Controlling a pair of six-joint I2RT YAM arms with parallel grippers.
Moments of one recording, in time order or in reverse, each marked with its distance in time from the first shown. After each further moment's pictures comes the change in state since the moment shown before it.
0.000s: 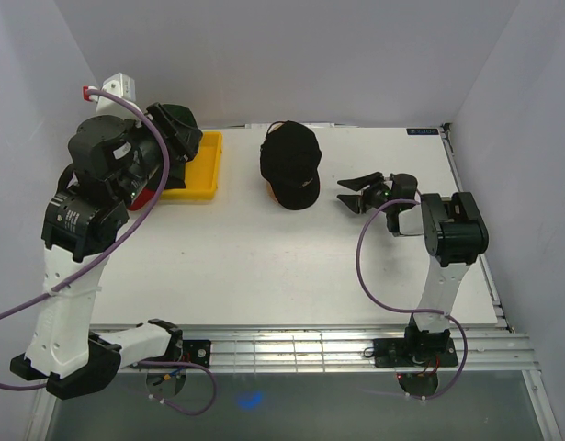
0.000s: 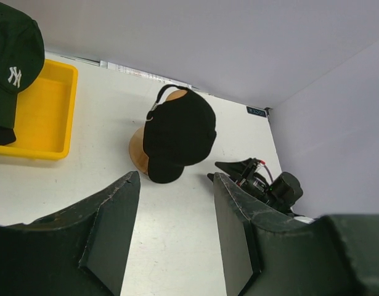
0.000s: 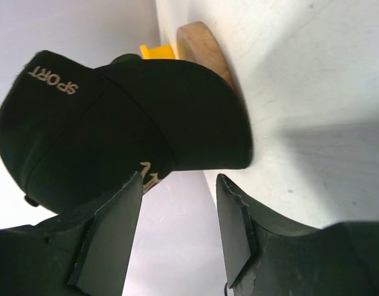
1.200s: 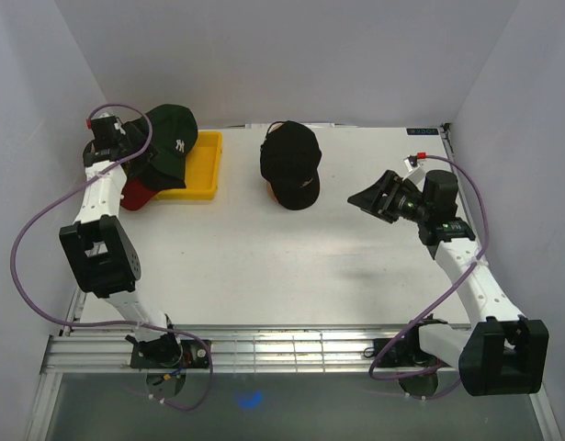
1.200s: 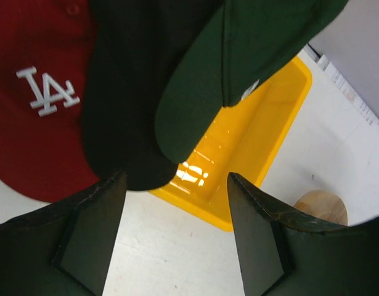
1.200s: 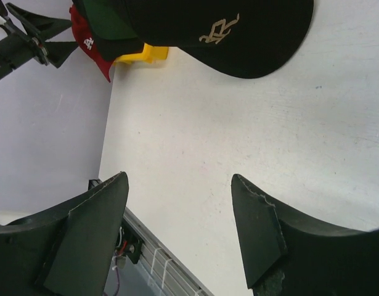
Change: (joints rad) left arm 0.639 0.584 -0.327 0.394 0.238 0.047; right arm 0.008 -0.904 -0.058 -0.929 -0.014 -0.834
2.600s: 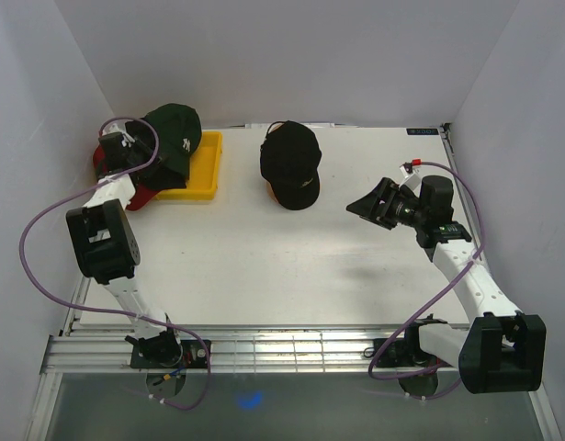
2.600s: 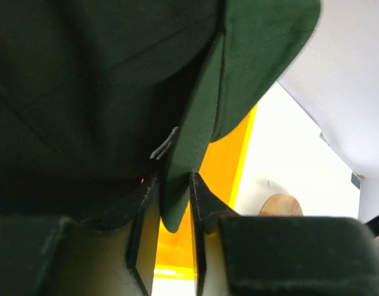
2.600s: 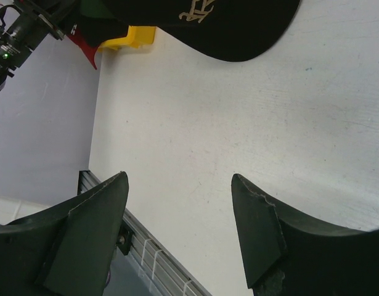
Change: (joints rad) left arm 0.042 0.151 -0.184 0.528 0.285 -0.113; right arm 0.000 0.011 -0.049 -0.011 -0.011 -0.053
